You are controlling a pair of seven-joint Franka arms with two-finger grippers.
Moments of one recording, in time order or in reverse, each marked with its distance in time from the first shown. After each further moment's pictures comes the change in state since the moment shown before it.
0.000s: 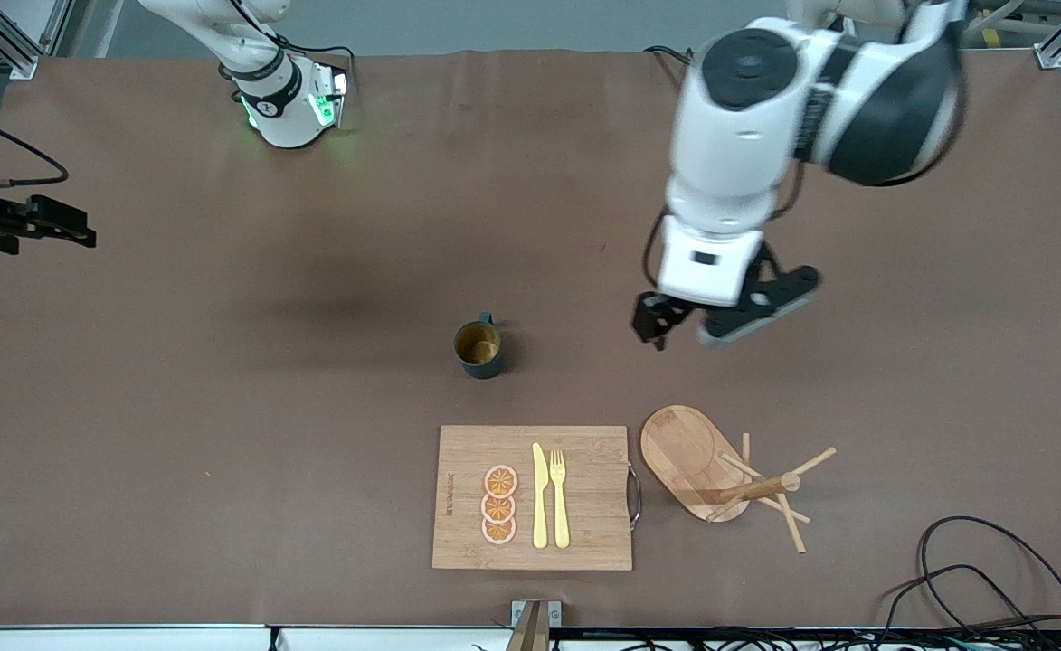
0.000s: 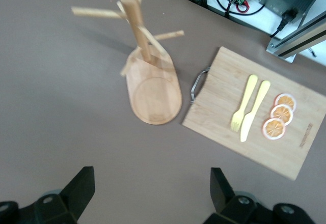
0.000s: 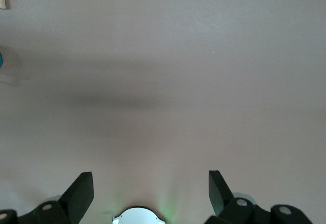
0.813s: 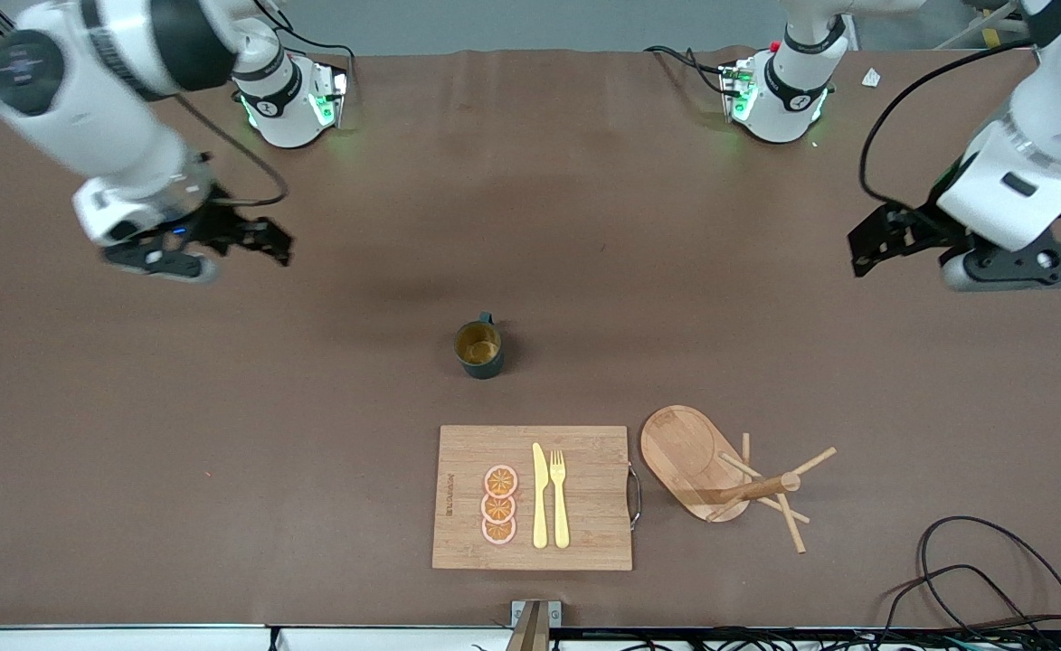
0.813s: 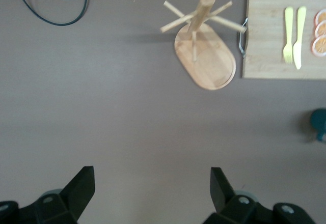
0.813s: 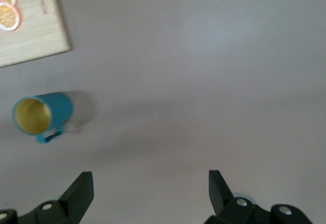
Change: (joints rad) left arm 0.303 -0.191 -0.002 -0.007 -0.147 -0.281 0.734; right arm 0.415 -0.180 0.012 -0.491 0.089 0.494 0.721
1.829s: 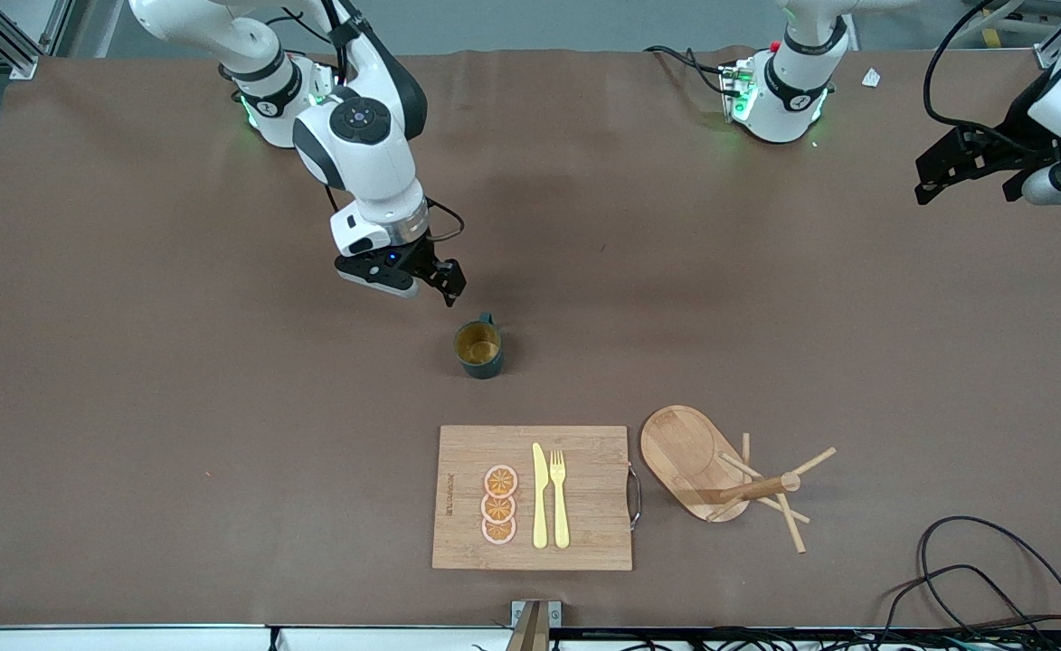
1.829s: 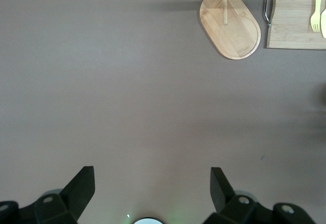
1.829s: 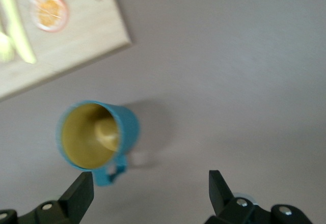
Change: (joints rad) left arm 0.119 -0.213 -0.013 -0.227 -0.030 -0.020 0.073; right arm 0.313 0.295 -0.020 -0.134 -0.264 0.681 0.596
